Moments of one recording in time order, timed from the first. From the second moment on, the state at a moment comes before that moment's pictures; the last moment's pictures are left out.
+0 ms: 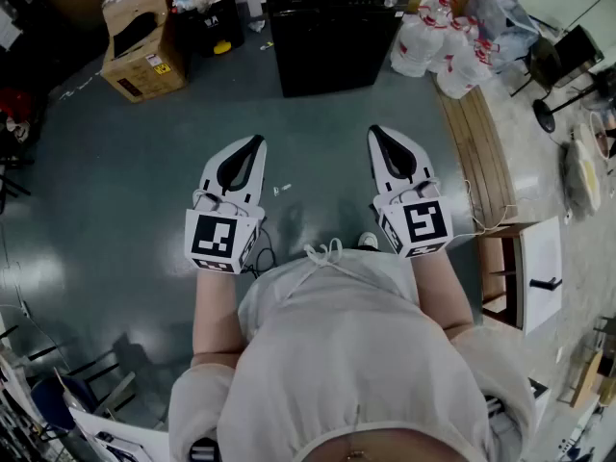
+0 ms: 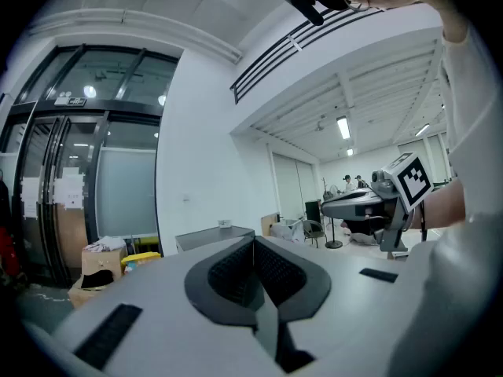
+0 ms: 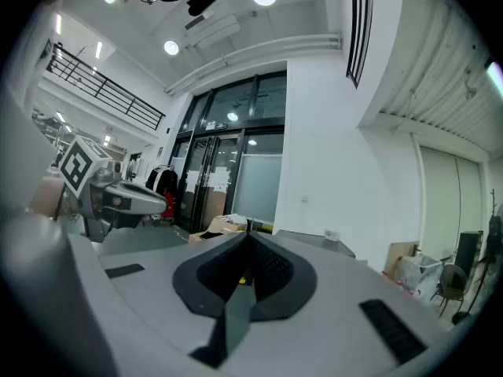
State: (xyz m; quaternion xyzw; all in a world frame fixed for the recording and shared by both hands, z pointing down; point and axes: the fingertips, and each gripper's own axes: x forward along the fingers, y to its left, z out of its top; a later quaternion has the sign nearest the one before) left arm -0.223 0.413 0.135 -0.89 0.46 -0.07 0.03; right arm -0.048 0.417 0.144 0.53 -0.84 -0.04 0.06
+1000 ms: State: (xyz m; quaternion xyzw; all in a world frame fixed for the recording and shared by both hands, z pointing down) left arm -0.233 0.371 0.163 -0.88 0.47 -0.08 -0.01; right arm -0.029 0.352 0.165 0.56 -0.83 0.01 0.03
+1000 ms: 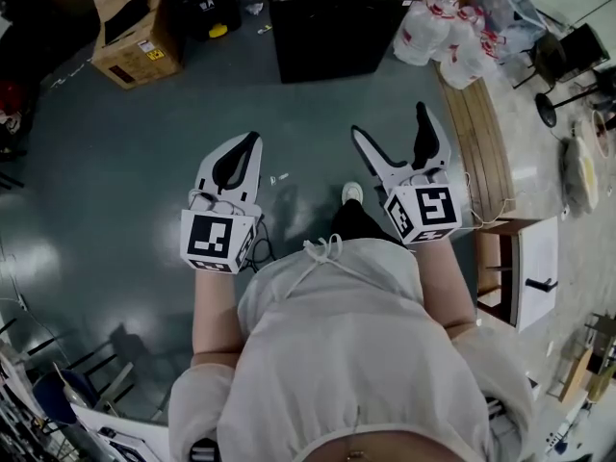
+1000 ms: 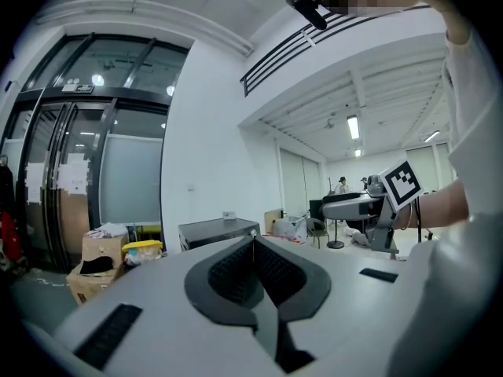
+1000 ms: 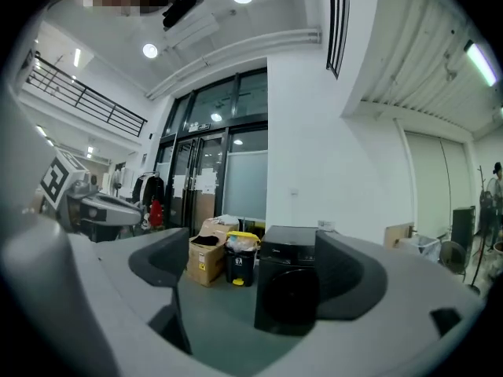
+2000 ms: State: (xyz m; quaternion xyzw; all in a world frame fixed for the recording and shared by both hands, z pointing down) left arm -0.125 0.019 0.209 -0.82 0.56 -0.10 -0.04; right arm 0.066 -0.047 0.235 0.46 -0.88 0.06 0.08
